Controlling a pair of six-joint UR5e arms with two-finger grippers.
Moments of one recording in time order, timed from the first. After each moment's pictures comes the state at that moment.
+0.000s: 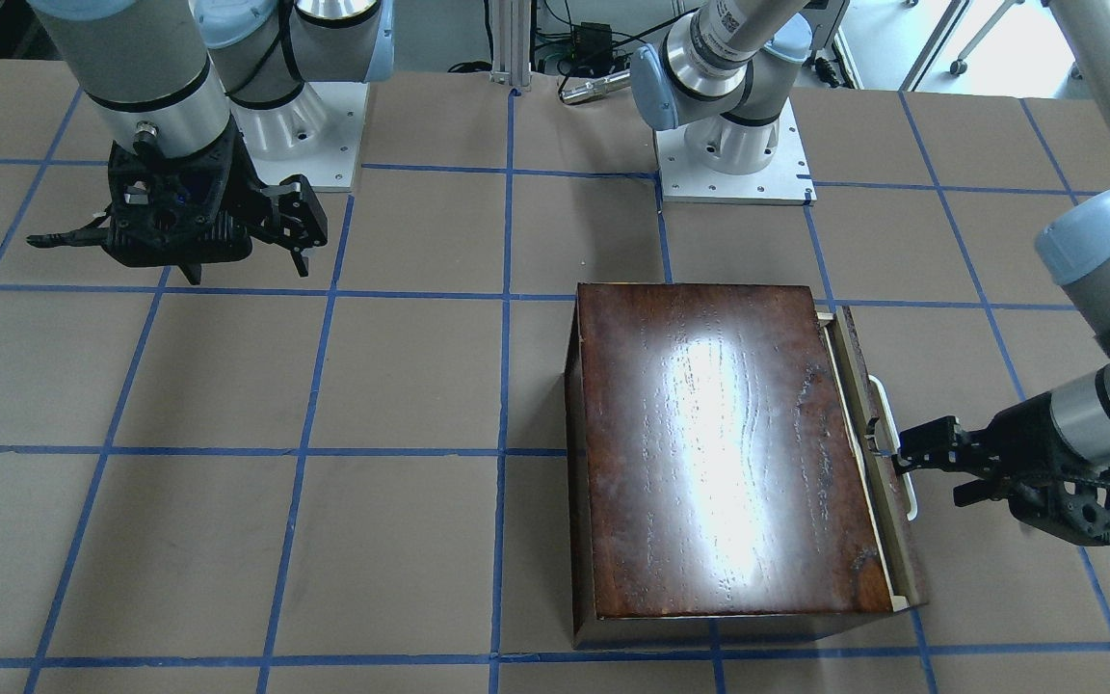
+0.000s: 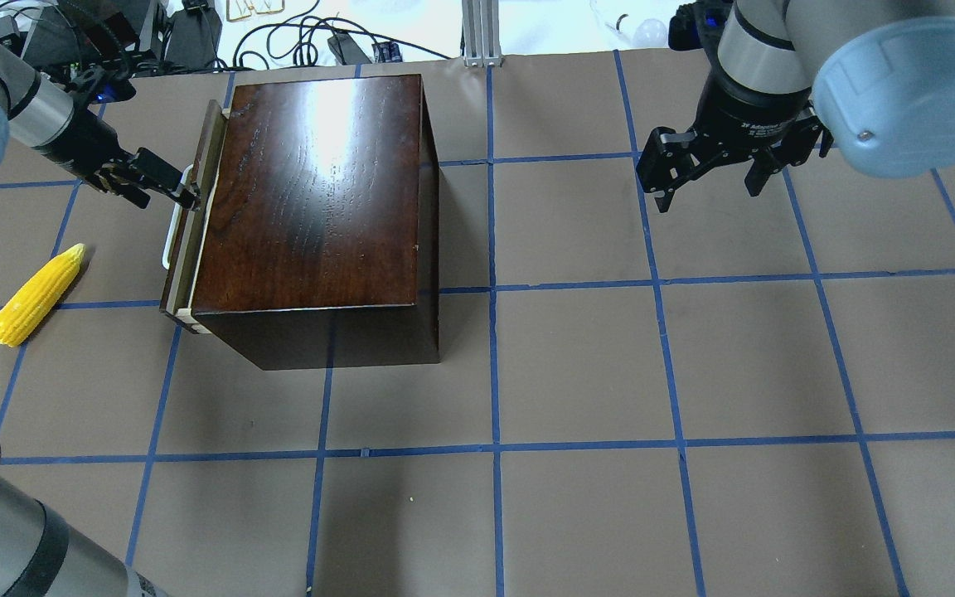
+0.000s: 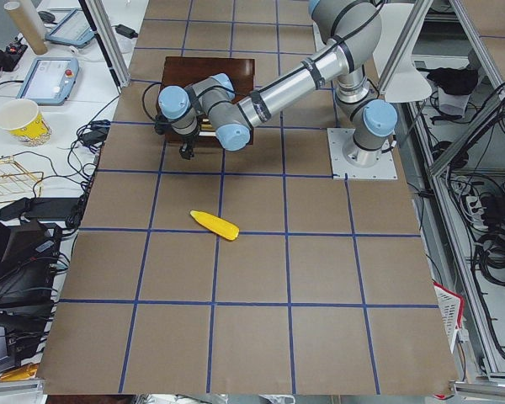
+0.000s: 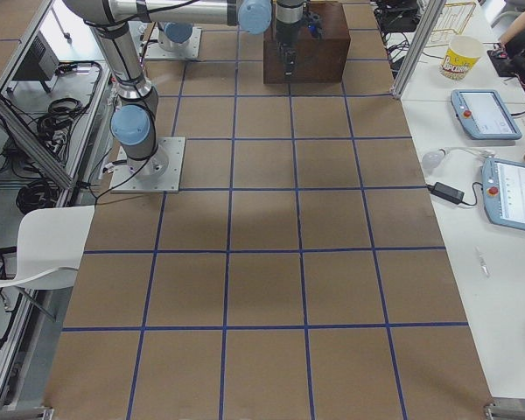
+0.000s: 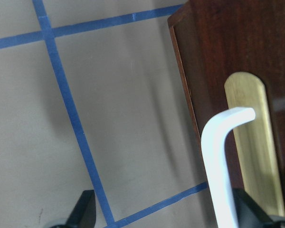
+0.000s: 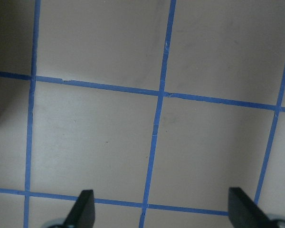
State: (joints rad) left arm -1.14 -2.03 -1.49 -1.34 1.32 0.71; right arm 1.62 -1.53 1.60 -1.63 -1.60 -0.09
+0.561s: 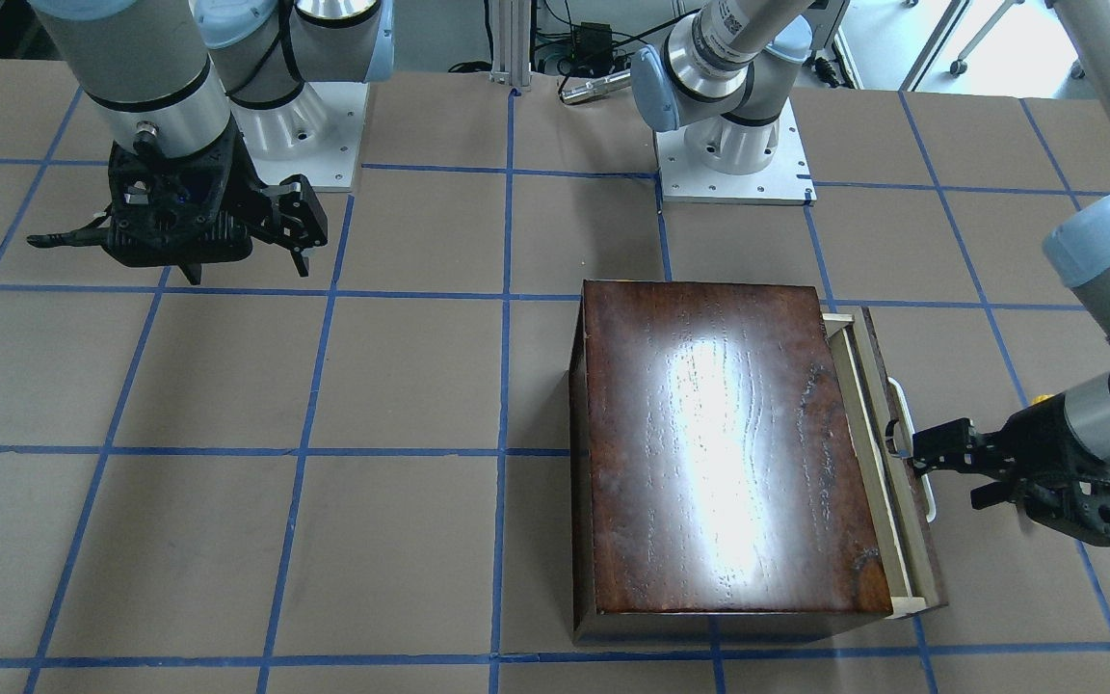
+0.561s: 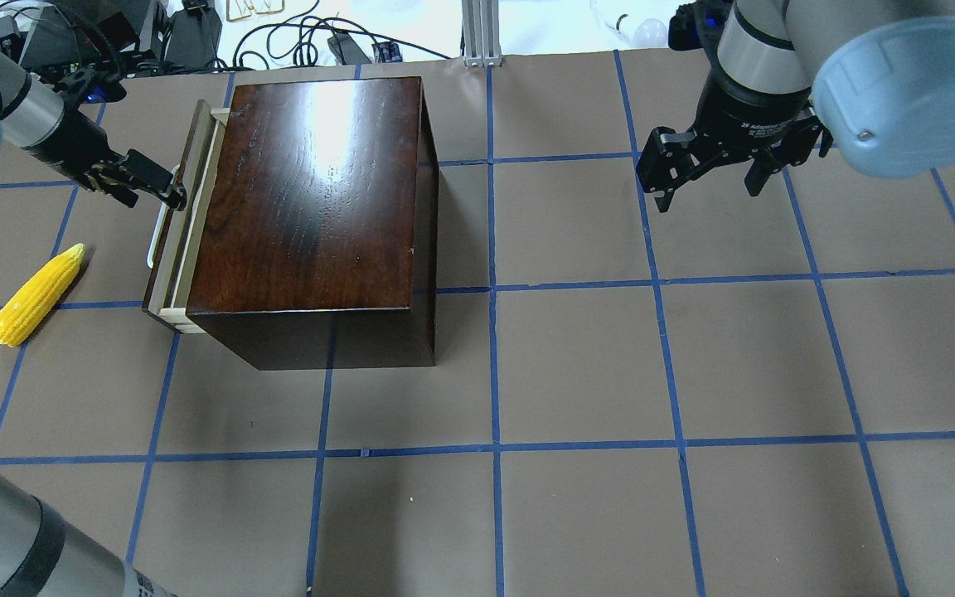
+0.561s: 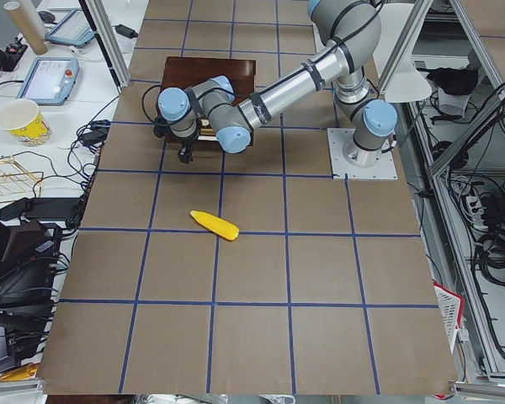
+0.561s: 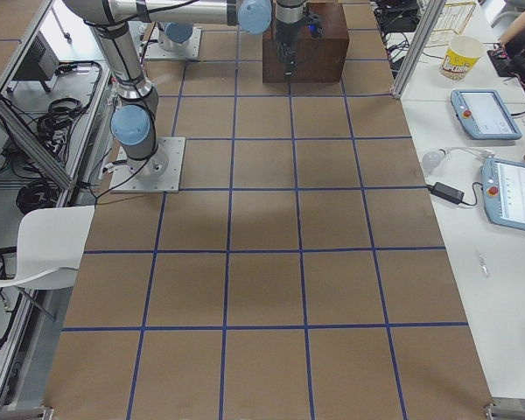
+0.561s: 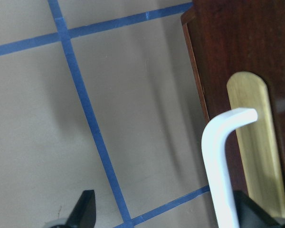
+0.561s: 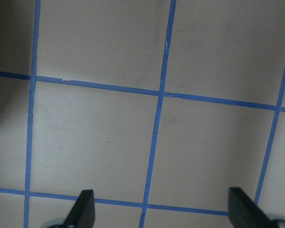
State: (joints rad) left arm -1.11 -2.03 -1.49 -1.32 1.33 0.73; right arm 1.62 -1.53 1.60 -1.63 -1.60 -0.09
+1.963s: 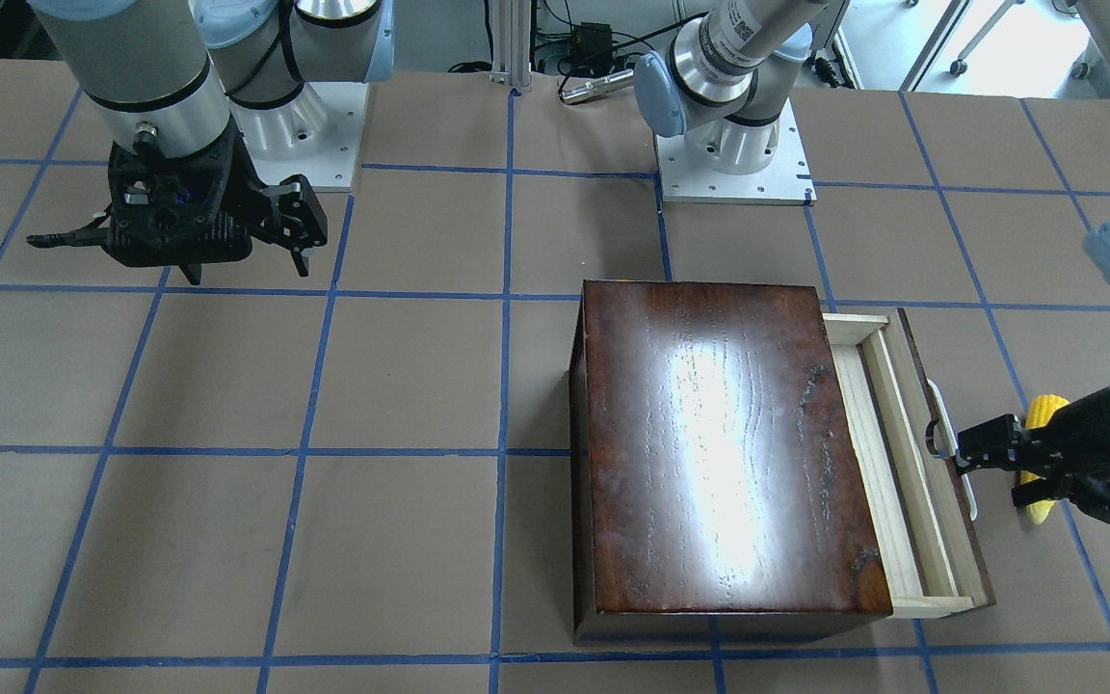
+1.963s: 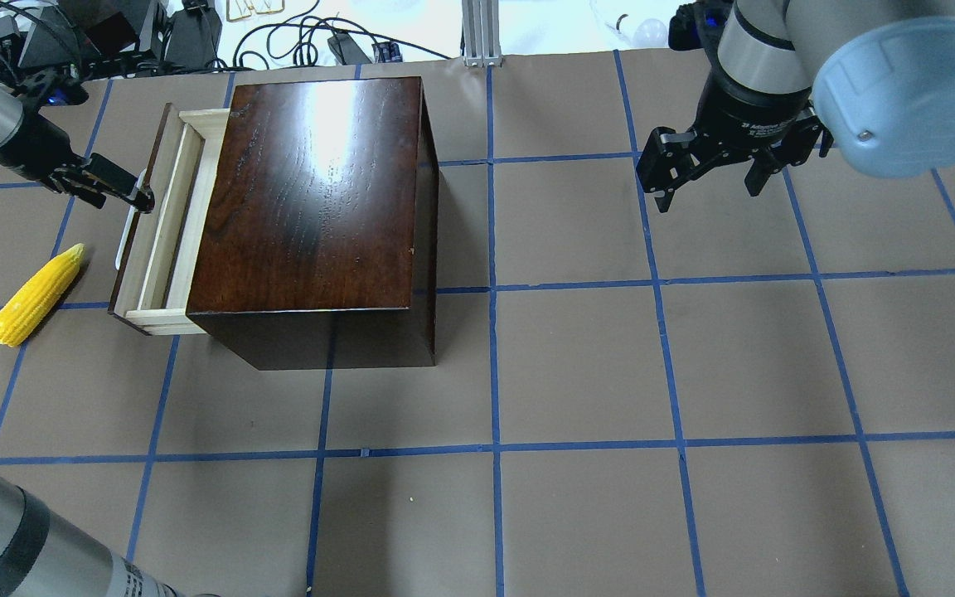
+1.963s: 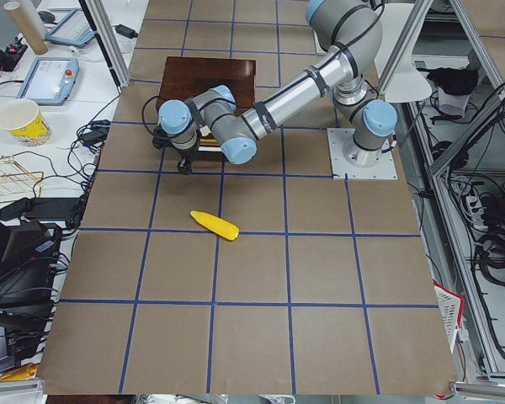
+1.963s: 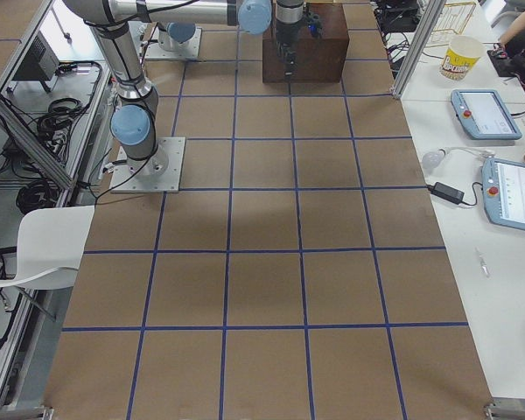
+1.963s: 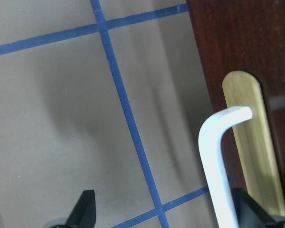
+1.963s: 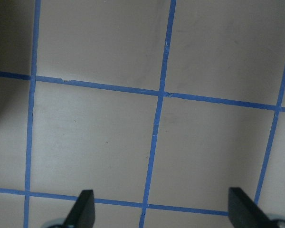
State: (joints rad) left arm -1.06 -2.04 -1.46 -1.32 1.34 0.79; right arm 1.62 -1.53 1.60 -1.63 -1.60 -0.09
